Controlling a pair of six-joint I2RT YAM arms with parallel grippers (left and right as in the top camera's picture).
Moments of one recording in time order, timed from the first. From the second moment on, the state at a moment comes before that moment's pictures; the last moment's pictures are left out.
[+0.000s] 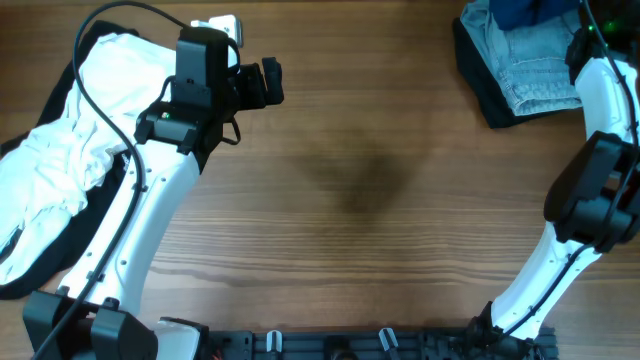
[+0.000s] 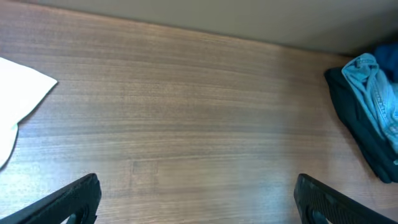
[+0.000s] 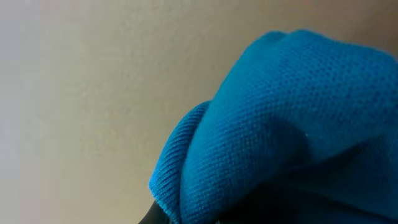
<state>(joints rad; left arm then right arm) -0.25 1.52 1.31 -0.47 0.04 -0.33 -0.33 2.20 1.83 0.43 -0.21 0.98</state>
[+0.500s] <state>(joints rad) -0.25 1.52 1.31 -0.43 0.04 -0.33 -0.50 2.09 1.89 -0.81 -0.23 0.63</state>
